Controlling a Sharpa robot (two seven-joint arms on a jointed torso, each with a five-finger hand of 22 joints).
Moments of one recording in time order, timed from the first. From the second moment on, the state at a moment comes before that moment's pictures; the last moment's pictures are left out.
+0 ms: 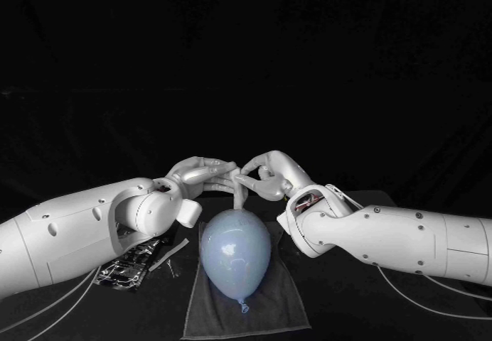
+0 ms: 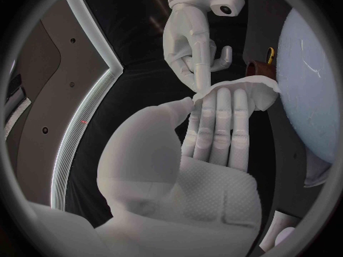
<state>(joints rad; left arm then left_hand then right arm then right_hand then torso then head) 1.33 -0.69 -0.08 1.42 -0.01 -0.19 0.13 1.38 -0.09 0.59 0.09 0.04 0.97 0.13 0.49 0.36 1.24 0.08 0.23 0.10 1.03 0.06 0.50 0.36 0.17 0.89 0.19 0.51 0.33 1.31 -0.68 -0.16 1.61 -1.13 -0.87 -0.17 1.41 -0.07 0.24 0.21 0.05 1.08 0.07 0.34 0.36 1.47 0.00 1.51 1.31 1.46 -0.04 1.54 1.31 0.14 1.20 0.07 0.84 1.31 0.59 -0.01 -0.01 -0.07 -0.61</state>
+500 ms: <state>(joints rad) 1.33 -0.69 -0.08 1.42 -0.02 -0.20 0.13 1.38 -0.09 0.59 0.09 0.04 0.97 0.13 0.49 0.36 1.23 0.08 0.23 0.10 1.03 0.06 0.50 0.36 0.17 0.89 0.19 0.51 0.33 1.31 -0.68 -0.16 1.61 -1.09 -0.88 -0.12 1.47 -0.06 0.35 0.17 0.05 1.07 0.07 0.39 0.39 1.46 0.00 1.56 1.31 1.47 -0.06 1.56 1.31 0.14 1.24 0.05 0.91 1.31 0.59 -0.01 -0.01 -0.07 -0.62</state>
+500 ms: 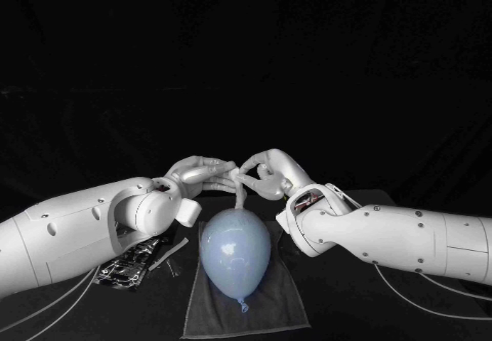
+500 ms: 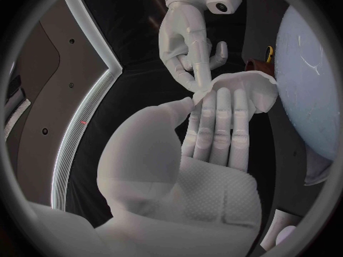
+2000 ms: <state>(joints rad) 1.33 -0.69 -0.07 1.39 -0.02 -0.23 0.18 1.37 -0.09 0.59 0.09 0.04 0.98 0.13 0.49 0.36 1.23 0.08 0.24 0.10 1.03 0.06 0.50 0.36 0.16 0.89 0.19 0.51 0.34 1.31 -0.72 -0.15 1.62 -0.94 -0.90 -0.02 1.22 -0.16 0.46 0.12 0.05 0.93 0.13 0.35 0.39 1.47 0.04 1.51 1.31 1.47 -0.02 1.55 1.31 0.13 1.19 0.08 0.83 1.31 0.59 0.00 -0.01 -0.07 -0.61</state>
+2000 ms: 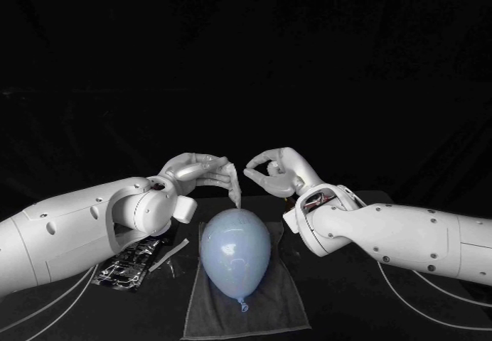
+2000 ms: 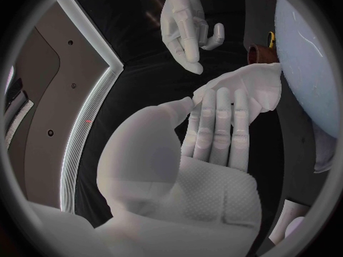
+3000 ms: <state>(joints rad) 1.33 -0.69 -0.07 1.40 -0.03 -0.22 0.18 1.38 -0.09 0.59 0.09 0.04 0.97 0.13 0.49 0.36 1.24 0.08 0.24 0.10 1.03 0.06 0.50 0.36 0.16 0.89 0.19 0.51 0.34 1.32 -0.62 -0.15 1.53 -0.93 -0.84 -0.03 1.21 -0.15 0.30 0.23 0.05 0.96 0.13 0.29 0.37 1.47 0.06 1.49 1.31 1.47 0.00 1.54 1.31 0.15 1.15 0.11 0.78 1.31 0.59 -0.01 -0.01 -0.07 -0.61</state>
